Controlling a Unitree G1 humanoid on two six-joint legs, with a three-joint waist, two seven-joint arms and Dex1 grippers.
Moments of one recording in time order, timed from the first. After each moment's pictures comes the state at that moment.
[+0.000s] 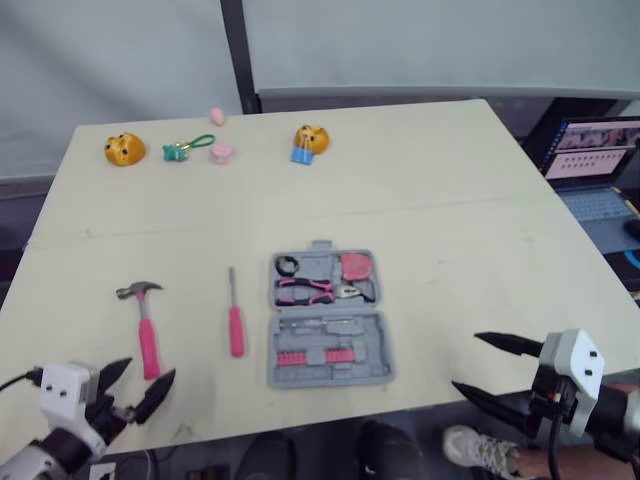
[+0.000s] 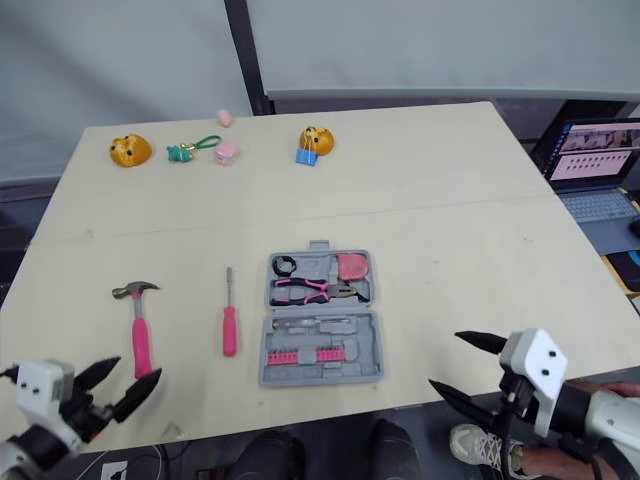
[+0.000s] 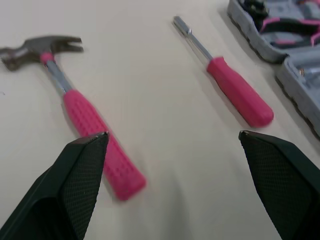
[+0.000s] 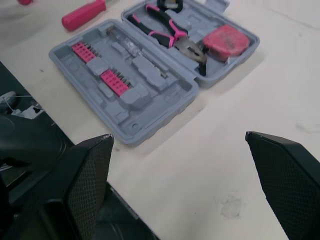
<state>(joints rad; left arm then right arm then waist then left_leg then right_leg) 0.57 0.42 0.60 -0.51 -0.53 0.47 -0.57 0.52 -0.78 -0.50 -0.66 0.54 0.35 0.97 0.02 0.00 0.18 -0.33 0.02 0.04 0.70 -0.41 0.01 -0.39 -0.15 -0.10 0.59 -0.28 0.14</state>
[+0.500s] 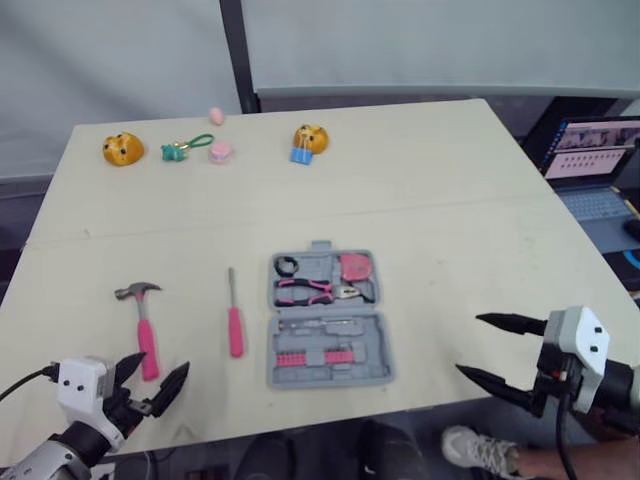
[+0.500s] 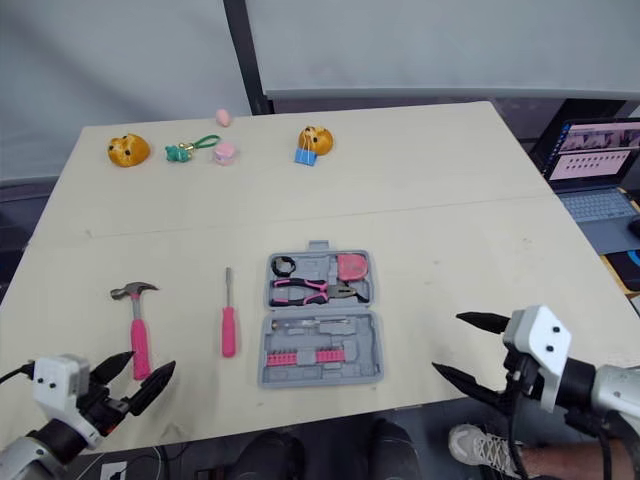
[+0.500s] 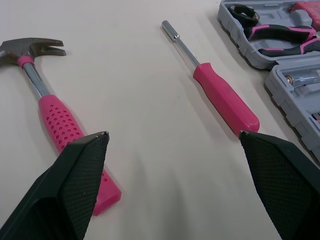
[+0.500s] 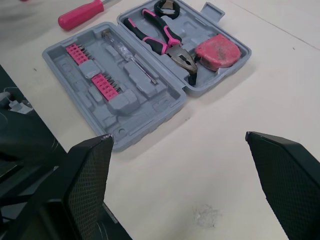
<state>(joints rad) 0.62 0.36 0.51 -0.55 -0.46 0.39 -0.53 0.44 -0.85 -0.51 -0.59 0.56 0.39 1.02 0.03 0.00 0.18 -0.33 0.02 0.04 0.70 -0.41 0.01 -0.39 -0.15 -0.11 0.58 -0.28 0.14</state>
